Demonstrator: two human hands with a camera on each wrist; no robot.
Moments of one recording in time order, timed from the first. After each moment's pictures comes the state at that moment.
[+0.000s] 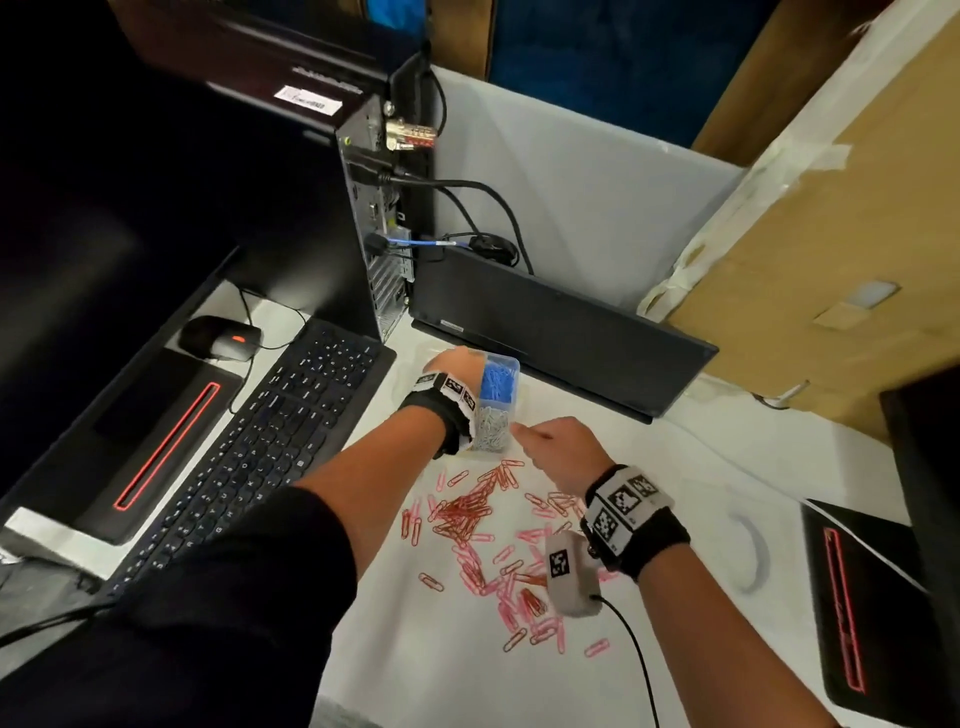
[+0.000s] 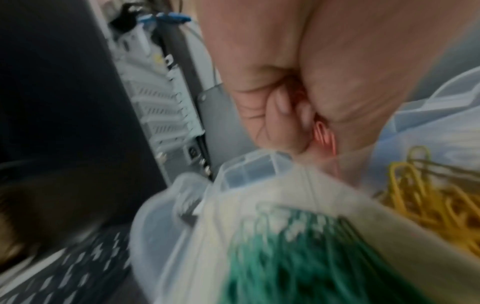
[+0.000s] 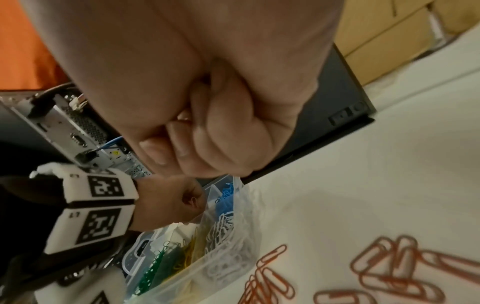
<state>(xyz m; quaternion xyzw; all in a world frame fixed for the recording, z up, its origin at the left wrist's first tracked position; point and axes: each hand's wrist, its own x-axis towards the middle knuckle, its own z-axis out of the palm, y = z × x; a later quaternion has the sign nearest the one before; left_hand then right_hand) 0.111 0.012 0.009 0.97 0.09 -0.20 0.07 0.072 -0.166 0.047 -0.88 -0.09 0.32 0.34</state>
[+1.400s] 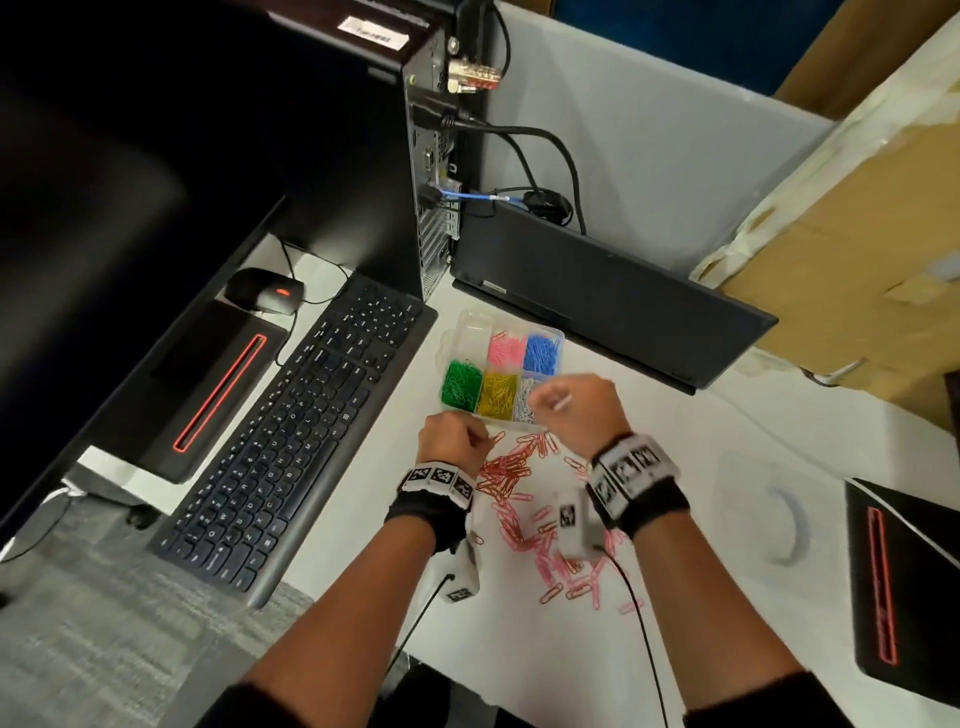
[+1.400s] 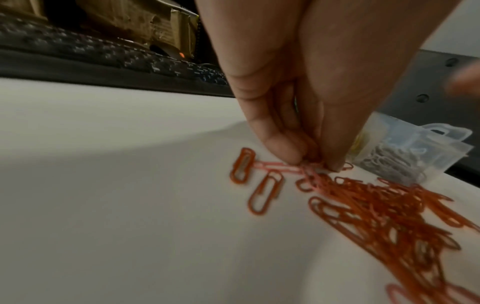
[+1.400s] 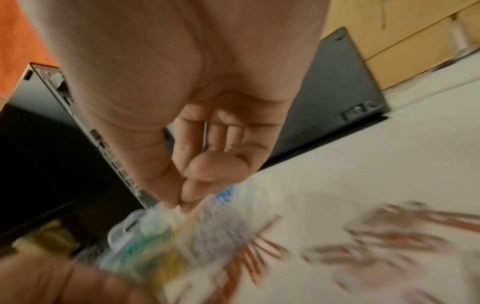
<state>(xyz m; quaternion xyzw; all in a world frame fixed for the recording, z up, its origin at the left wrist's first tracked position) -0.037 0.005 -0.033 0.86 0.30 -0.07 0.41 0.061 -0.142 0.027 -0.91 -0.22 0.19 0.31</state>
